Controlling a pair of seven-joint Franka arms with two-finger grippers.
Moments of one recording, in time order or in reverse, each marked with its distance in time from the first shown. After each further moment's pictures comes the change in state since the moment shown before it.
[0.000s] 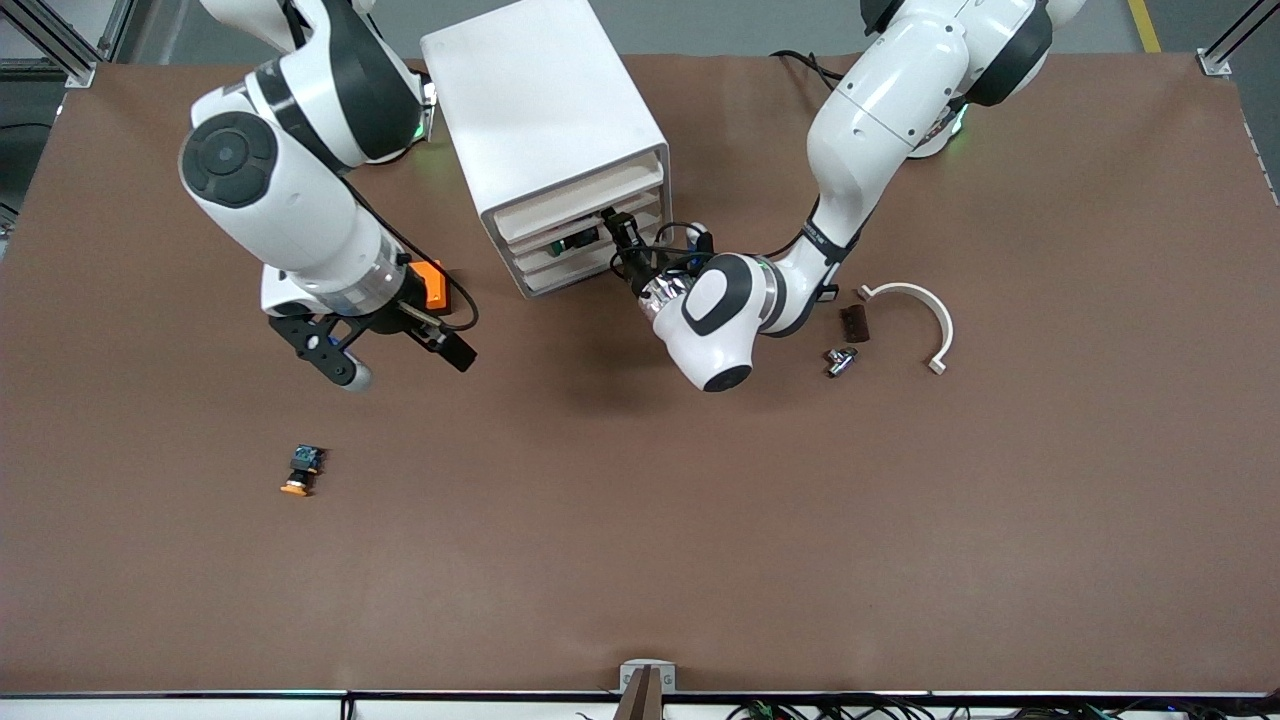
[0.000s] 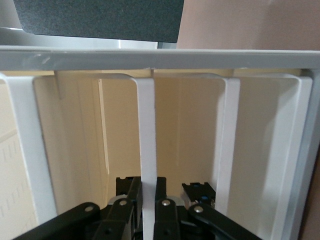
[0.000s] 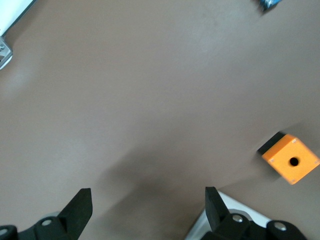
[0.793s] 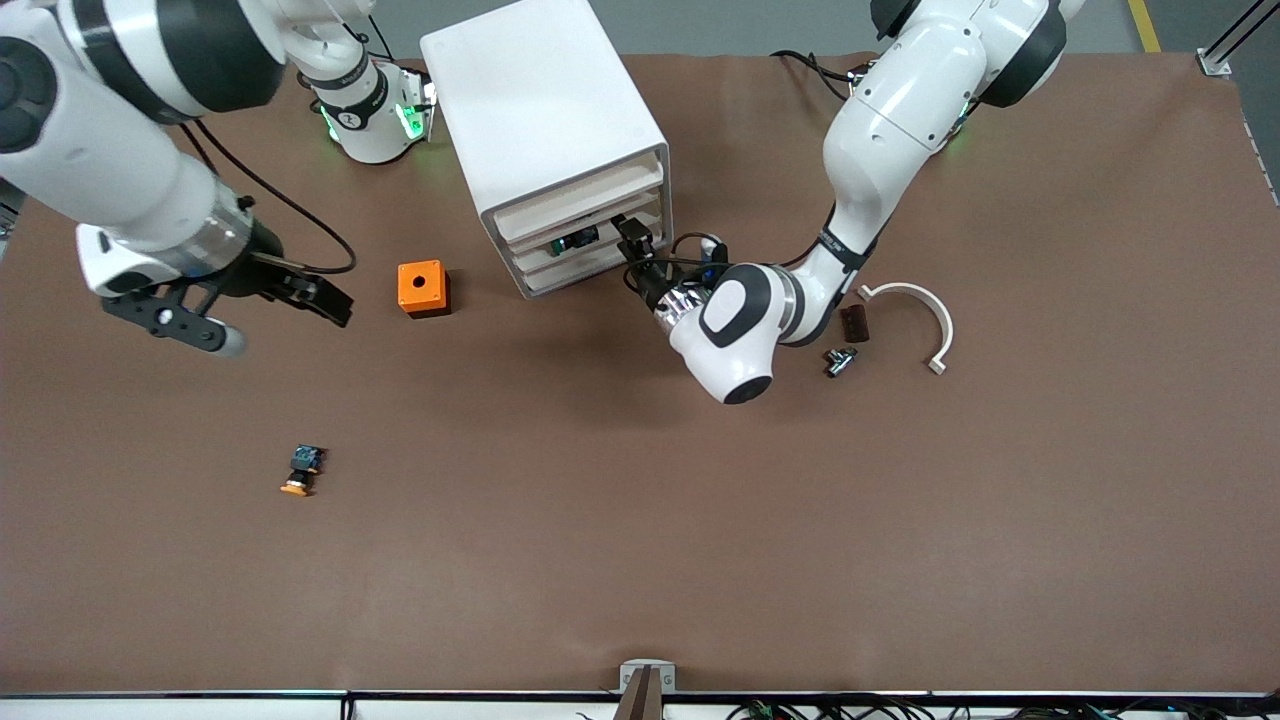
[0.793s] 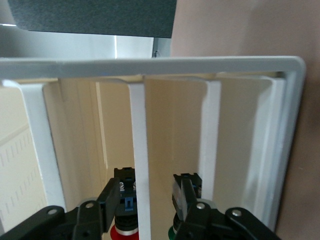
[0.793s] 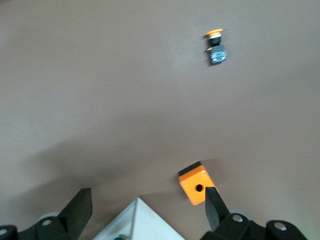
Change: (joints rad) left arm 0.024 -0.003 -0.007 -0.006 0.008 0.008 0.010; right arm -0.065 -0.136 -0.108 0.000 0.000 -0.229 -0.468
